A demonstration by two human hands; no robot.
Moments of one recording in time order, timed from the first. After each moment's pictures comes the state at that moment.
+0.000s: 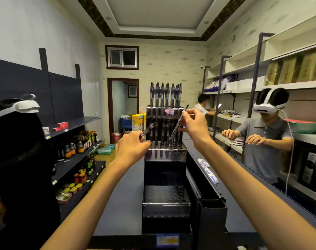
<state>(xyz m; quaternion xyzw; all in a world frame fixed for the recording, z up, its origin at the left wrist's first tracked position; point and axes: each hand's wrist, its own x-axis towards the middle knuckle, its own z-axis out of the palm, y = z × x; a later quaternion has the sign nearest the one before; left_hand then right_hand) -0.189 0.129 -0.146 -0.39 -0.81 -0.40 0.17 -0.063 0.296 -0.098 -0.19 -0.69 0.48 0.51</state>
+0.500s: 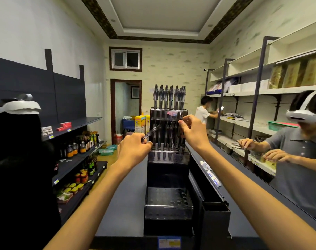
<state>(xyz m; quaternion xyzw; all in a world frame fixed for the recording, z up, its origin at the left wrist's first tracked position) -0.184 0.121 -0.146 -0.39 -0.80 -0.42 0.17 -0.070 0.299 -0.110 -0.20 -0.81 0.24 0.50</state>
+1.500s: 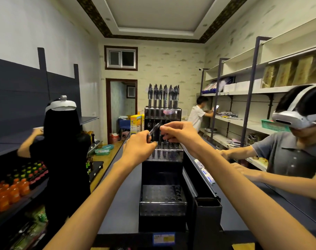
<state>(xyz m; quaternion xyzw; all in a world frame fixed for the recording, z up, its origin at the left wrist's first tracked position) -0.165 0.139 -0.139 -0.43 -0.80 -0.40 0.12 -0.051 0.269 -0.112 -0.08 -0.77 0.53 0.35</state>
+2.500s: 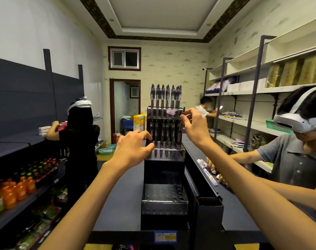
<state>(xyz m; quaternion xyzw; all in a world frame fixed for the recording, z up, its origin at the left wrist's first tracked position) -0.180 0.115 -0.148 -0.47 -0.80 -0.29 0.24 -0.050 0.300 -0.098 -0.17 -0.80 0.21 0.53</state>
